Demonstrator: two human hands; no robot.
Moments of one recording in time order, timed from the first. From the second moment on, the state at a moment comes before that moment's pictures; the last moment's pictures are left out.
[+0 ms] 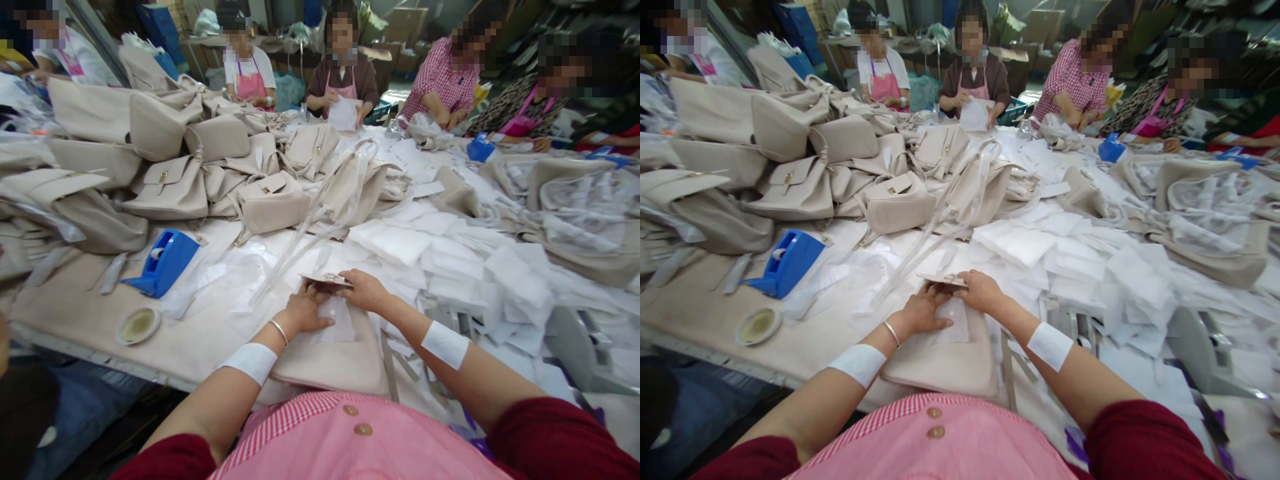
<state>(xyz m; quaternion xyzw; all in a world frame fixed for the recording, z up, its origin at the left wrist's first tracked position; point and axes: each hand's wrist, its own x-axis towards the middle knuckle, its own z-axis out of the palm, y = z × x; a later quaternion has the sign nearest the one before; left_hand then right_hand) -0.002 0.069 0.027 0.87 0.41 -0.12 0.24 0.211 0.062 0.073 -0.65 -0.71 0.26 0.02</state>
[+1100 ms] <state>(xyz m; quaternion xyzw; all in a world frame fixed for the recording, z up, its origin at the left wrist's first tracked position) 0.001 0.061 0.024 0.86 0.45 -0.11 0.22 0.206 0.026 0.001 -0.64 -0.73 0.23 -0.09</state>
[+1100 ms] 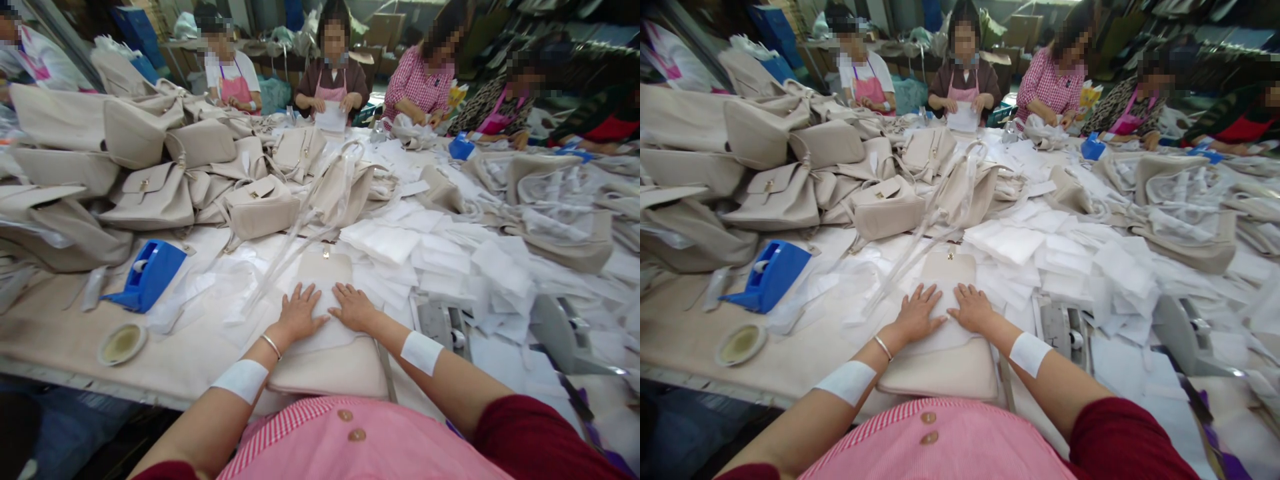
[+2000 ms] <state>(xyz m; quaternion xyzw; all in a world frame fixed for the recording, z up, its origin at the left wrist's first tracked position) -0.011 0.087 0.001 0.90 0.37 -0.09 0.22 0.211 0.008 0.010 -0.68 -0.69 0.24 -0.08</state>
